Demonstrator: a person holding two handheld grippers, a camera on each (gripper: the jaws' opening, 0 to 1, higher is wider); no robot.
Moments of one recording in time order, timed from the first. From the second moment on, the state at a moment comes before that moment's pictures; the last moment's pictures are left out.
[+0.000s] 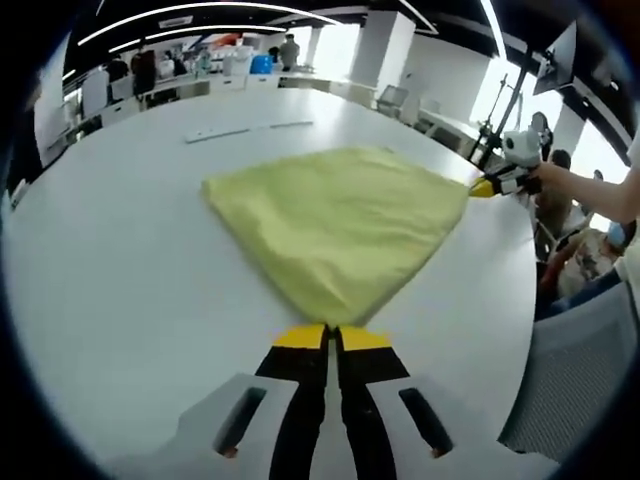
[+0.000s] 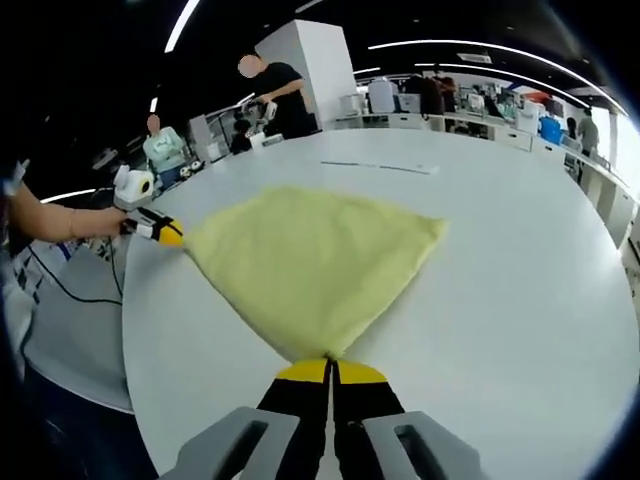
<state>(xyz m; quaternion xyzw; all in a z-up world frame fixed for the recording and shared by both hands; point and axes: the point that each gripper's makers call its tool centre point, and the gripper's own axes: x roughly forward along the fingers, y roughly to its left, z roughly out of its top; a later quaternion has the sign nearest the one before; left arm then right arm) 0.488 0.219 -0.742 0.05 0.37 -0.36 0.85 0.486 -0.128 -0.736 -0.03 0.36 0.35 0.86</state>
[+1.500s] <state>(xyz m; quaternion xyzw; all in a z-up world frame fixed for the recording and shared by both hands) 0.486 0.218 -0.759 0.09 0.40 -0.36 0.84 0.486 -0.120 -0.746 -0.04 0.38 0.37 0.85</state>
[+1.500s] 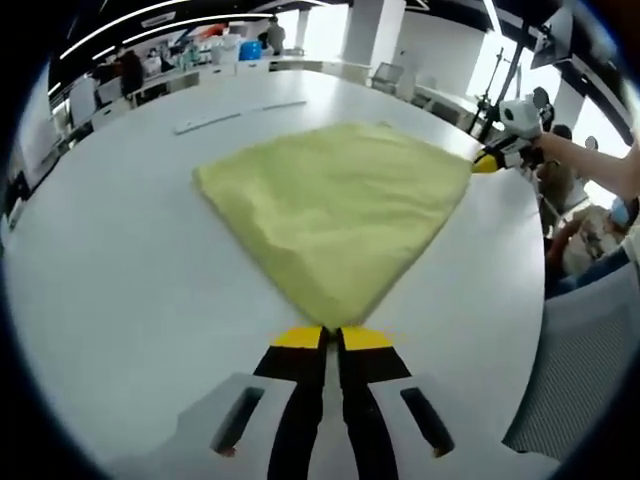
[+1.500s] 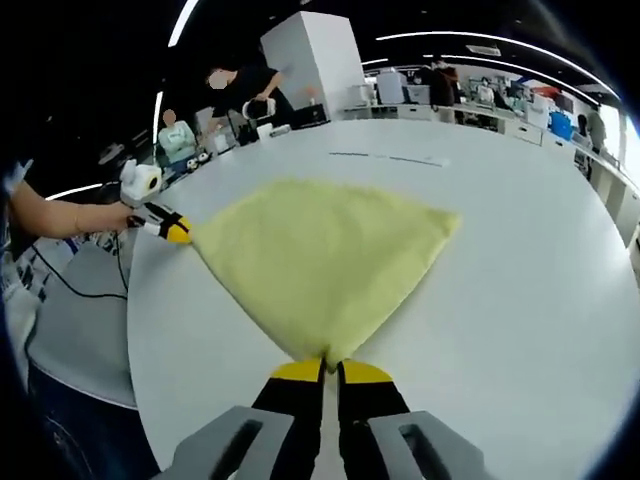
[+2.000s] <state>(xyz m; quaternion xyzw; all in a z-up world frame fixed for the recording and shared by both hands) 0.472 0.219 -0.757 0.11 0.39 -0.36 0.84 0.467 -0.122 -0.746 -0.04 0.39 0.37 0.84</state>
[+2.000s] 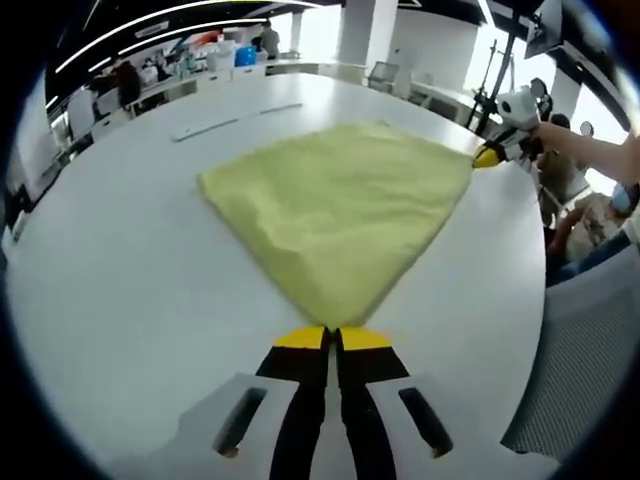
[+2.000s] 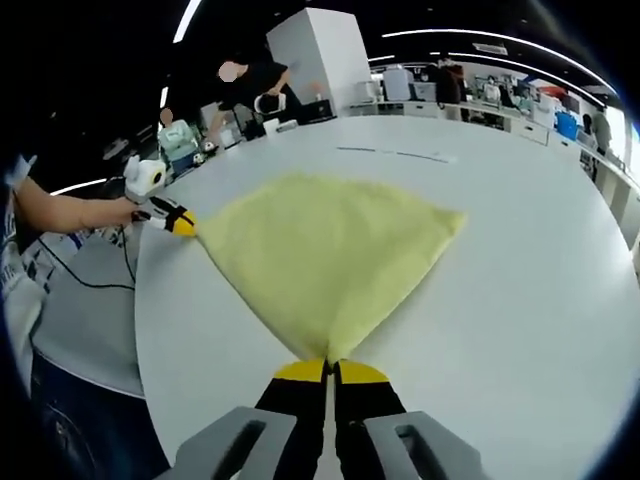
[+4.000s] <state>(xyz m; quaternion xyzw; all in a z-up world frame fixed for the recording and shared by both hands) 0.438 0.200 -0.722 0.06 0.37 -0.35 0.86 0.437 -0.127 -0.722 0.00 0.40 0.31 0.86</state>
